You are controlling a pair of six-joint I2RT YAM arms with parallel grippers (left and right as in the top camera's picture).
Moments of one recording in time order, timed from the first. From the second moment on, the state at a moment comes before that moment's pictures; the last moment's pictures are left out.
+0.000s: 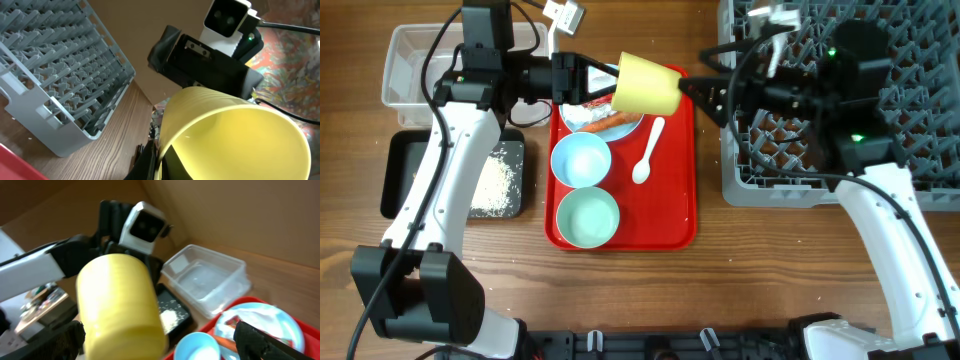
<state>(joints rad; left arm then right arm) -0.10 1.69 1.47 -0.46 1.47 -0.32 0.17 1.39 1.23 -0.07 -1.04 0.31</state>
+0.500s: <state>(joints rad) -0.10 1.69 1.47 -0.46 1.50 -0.33 0.29 1.41 1.23 -0.07 -1.10 0.32</state>
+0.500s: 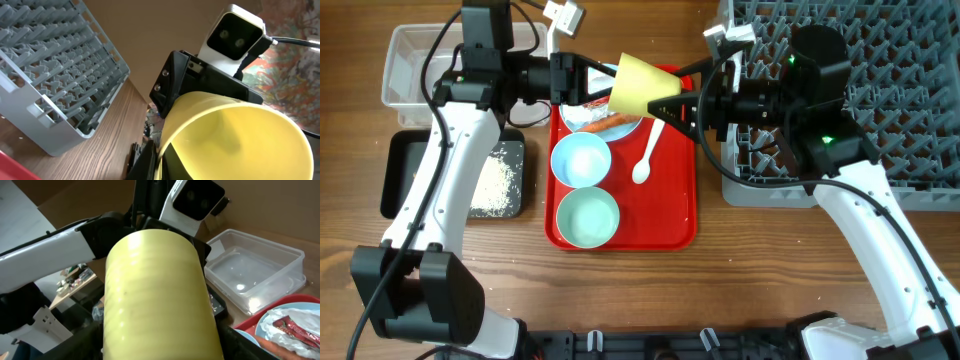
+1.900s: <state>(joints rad) -0.10 1.69 1.47 -0.75 0.47 -0.34 0.02 1.44 1.54 -1.31 0.02 0.37</state>
